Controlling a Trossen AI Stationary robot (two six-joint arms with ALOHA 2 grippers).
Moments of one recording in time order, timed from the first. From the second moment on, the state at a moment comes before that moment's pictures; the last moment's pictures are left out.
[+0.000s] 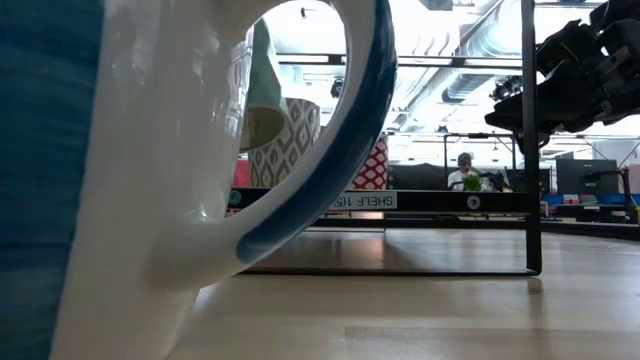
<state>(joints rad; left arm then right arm) -0.32 1.74 1.49 -0.95 0.07 -0.44 0.14 0.56 0.01 0.41 0.09 0.24</state>
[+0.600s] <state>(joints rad) -0.30 1.82 1.49 -0.90 0.07 -0.43 0.14 0.56 0.01 0.42 0.09 0.23</state>
